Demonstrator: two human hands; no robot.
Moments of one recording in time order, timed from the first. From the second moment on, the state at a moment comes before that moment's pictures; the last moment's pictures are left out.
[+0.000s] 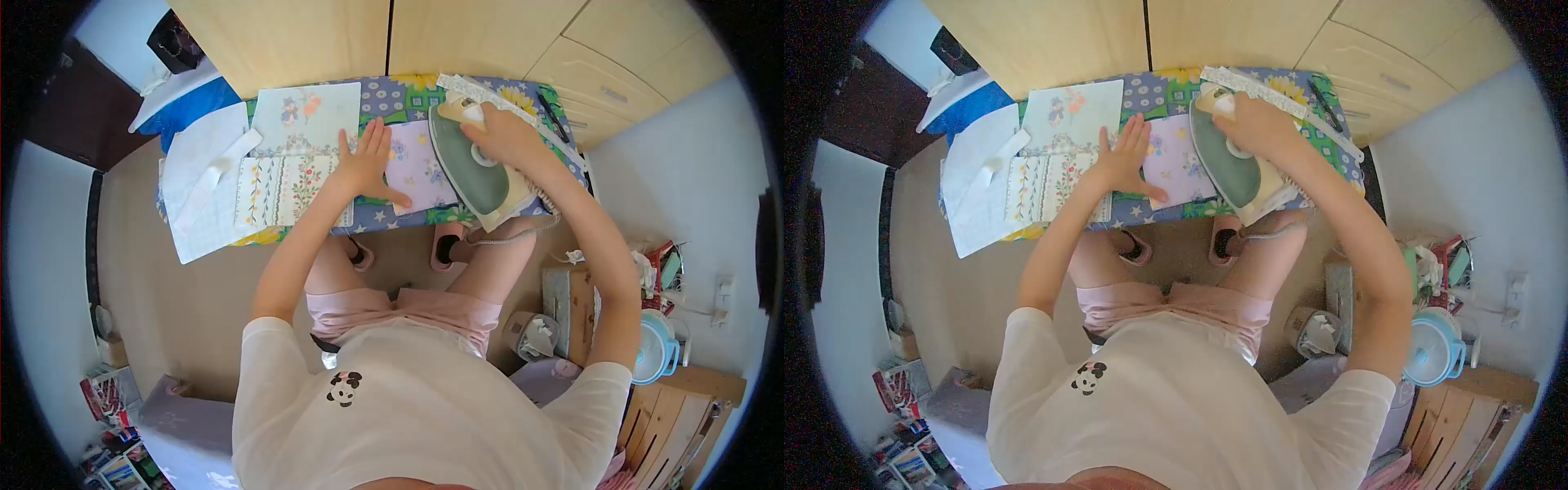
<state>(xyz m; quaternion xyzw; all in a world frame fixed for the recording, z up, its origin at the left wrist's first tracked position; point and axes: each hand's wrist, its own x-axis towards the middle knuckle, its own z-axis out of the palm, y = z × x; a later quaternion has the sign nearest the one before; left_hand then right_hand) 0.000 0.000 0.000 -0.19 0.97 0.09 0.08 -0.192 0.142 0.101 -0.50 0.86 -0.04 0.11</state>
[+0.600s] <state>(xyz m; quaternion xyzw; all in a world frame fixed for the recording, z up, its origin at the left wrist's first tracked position) 0.001 0.003 0.006 -0.21 0.97 0.08 0.09 -0.158 0.132 0.117 -0.50 0.84 -0.10 0.16</state>
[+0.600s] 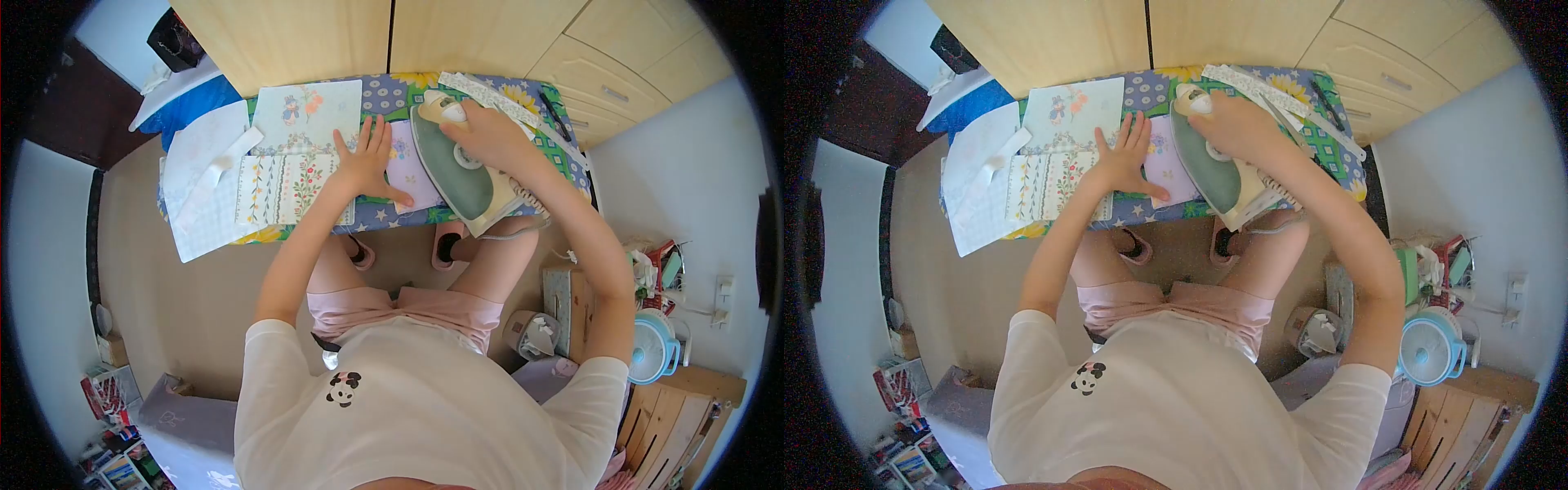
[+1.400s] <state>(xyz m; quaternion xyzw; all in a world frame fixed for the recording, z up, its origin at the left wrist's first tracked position) 0.003 0.000 0.003 -0.19 0.97 0.09 0.07 -0.154 0.127 0.104 -0.44 0.83 -0.21 0.27</state>
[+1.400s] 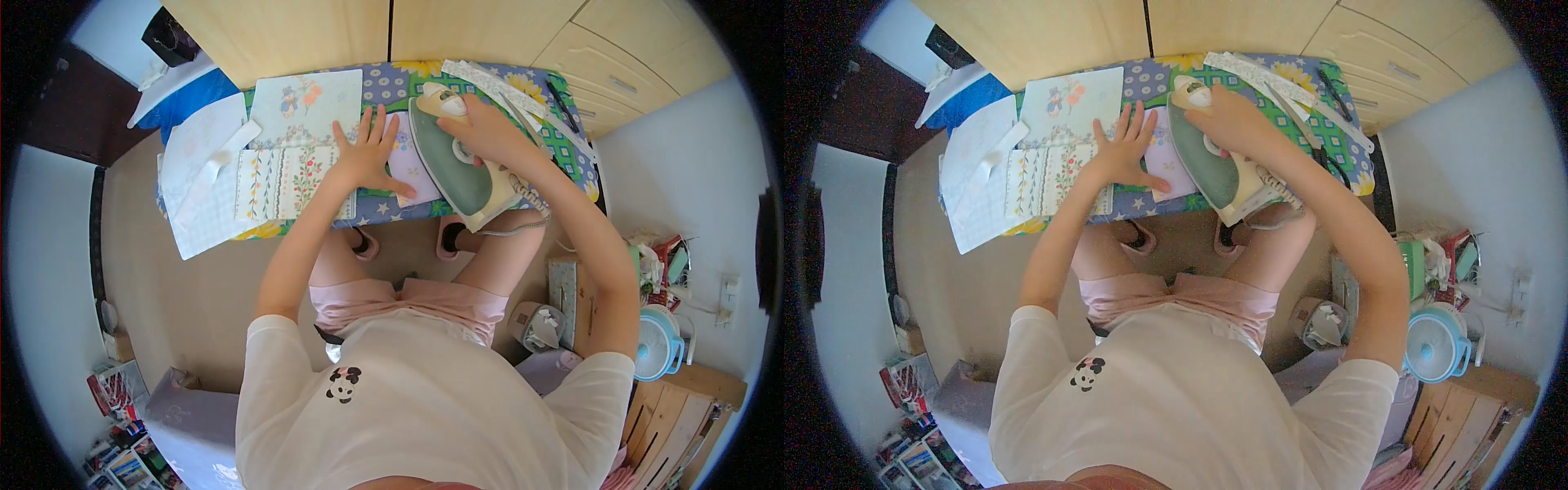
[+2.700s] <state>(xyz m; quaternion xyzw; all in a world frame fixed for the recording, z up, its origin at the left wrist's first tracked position) 0.005 0.004 0.004 -0.20 0.97 0.08 0.06 -0.168 0.147 0.111 -0.45 0.85 -0.14 0.23</state>
